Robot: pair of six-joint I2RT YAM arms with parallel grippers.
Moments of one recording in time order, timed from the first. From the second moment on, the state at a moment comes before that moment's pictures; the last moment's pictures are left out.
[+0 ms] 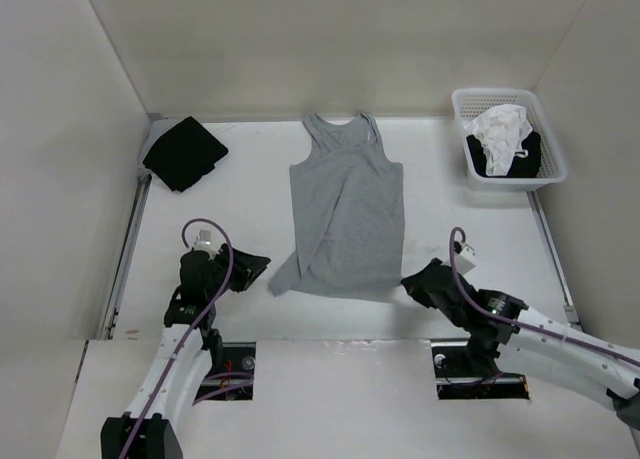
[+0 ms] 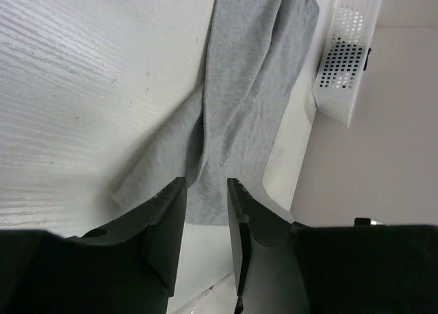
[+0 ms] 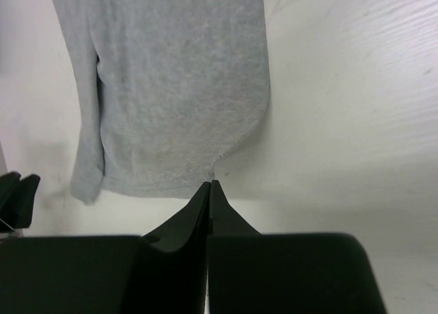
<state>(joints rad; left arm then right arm) -0.05 0.57 0.11 -0.05 0.43 -1.11 1.00 0.65 0.37 -0.49 0.52 1.31</state>
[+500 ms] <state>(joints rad) -0.70 0.61 0.28 -0.20 -0.14 -0.83 0.73 0.59 0.40 -0.55 0.53 1.07</state>
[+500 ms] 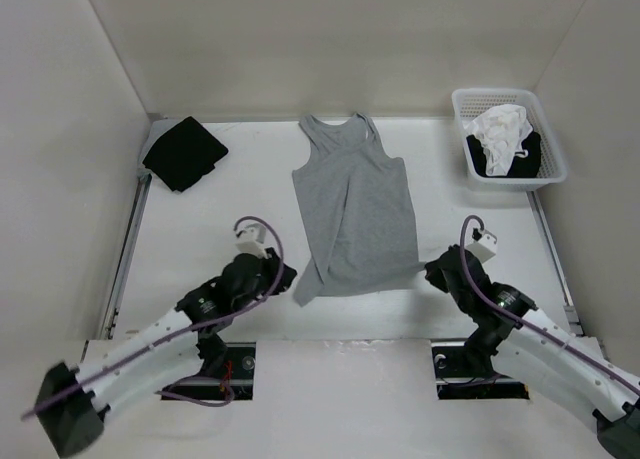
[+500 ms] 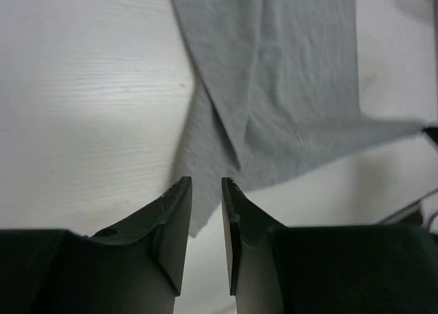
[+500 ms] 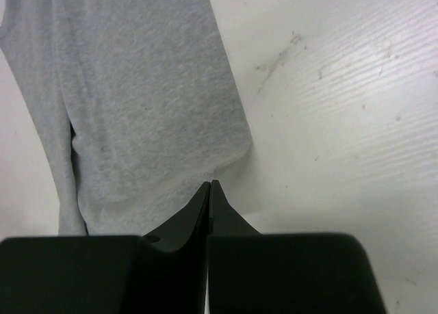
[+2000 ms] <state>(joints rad) -0.38 1.63 0.74 0.25 -0.25 -0.82 0.65 0.54 0.38 -0.38 0.36 0.91</state>
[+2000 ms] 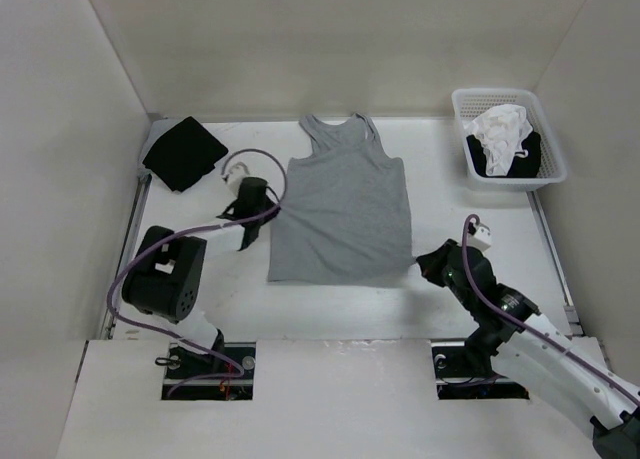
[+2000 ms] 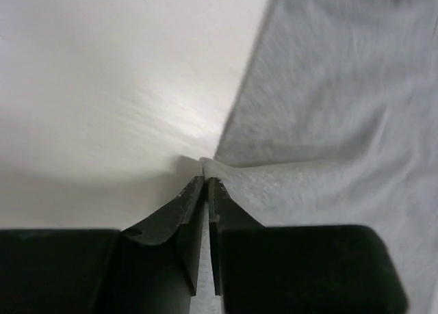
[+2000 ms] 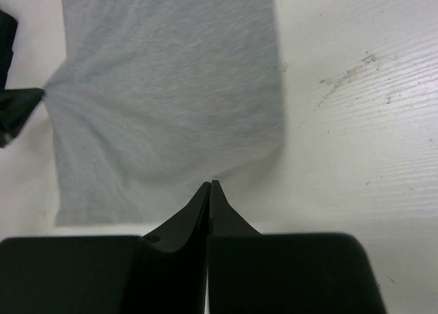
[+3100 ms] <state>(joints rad) -0.60 1.09 0.45 -0.44 -0.33 -1.07 0.58 0.63 0.38 -0.25 0.29 0.84</state>
